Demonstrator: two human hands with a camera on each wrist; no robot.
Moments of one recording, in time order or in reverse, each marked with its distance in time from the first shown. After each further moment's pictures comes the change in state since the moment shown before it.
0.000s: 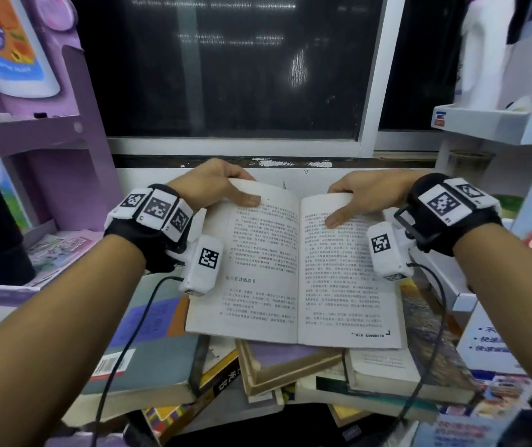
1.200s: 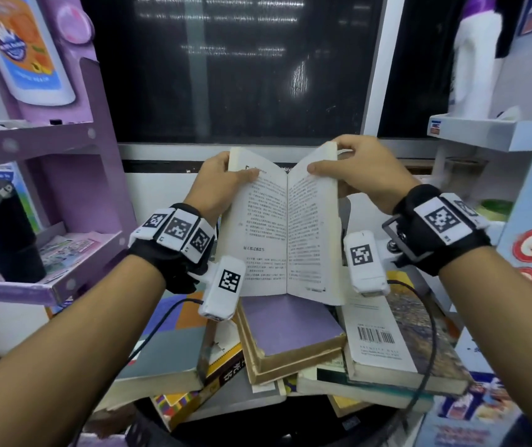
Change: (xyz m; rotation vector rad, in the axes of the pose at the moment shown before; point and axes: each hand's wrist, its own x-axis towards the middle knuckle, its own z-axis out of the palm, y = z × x) left_hand -0.022 0.009 0.027 -0.376 0.394 0.125; right_hand -0.028 -0.045 0.015 0.652 0.602 -0.135
